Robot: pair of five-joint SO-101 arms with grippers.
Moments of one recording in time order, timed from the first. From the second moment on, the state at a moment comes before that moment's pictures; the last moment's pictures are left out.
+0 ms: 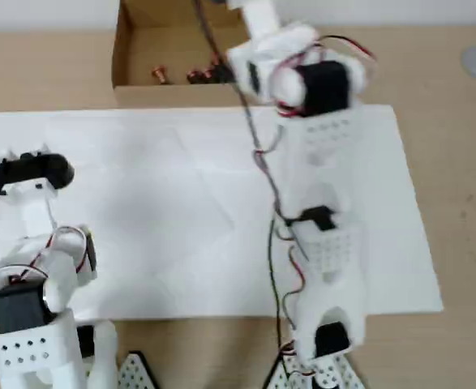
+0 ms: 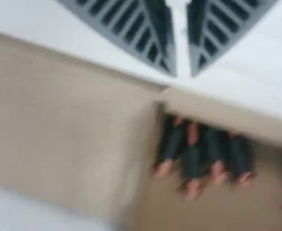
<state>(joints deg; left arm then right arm) -14.9 -72.0 51.6 82.9 -9.5 -17.1 35.6 -93.5 101.6 1.2</state>
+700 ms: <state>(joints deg) -14.9 -72.0 59.8 76.8 5.2 -1.6 -11.1 -53.4 101.6 1.3</state>
